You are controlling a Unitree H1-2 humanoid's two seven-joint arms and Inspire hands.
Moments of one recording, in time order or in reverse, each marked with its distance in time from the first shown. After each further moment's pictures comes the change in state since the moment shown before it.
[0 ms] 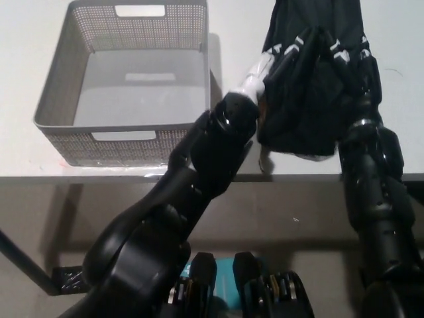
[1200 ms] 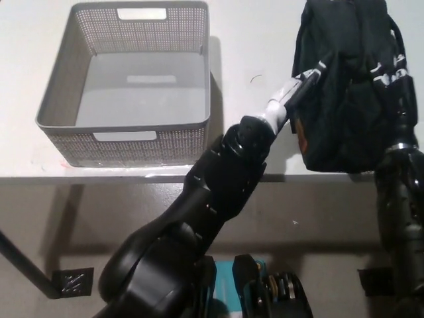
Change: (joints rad) left_arm 0.073 -0.064 -0.018 0.050 -0.052 -0.118 -0.068; right_arm 0.103 -0.082 -0.004 0.057 -0.069 -0.118 0.130
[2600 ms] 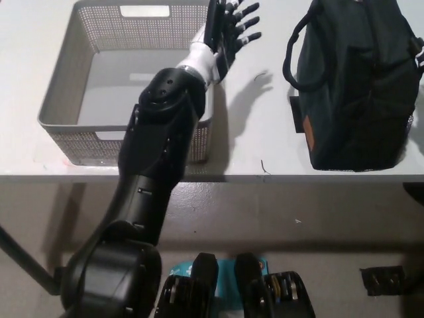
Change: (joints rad) left_arm 0.064 0.136 0.382 -0.434 -0.271 0.228 -0.107; right_arm 0.045 -0.164 0.013 -0.210 -0.040 0.066 -0.030
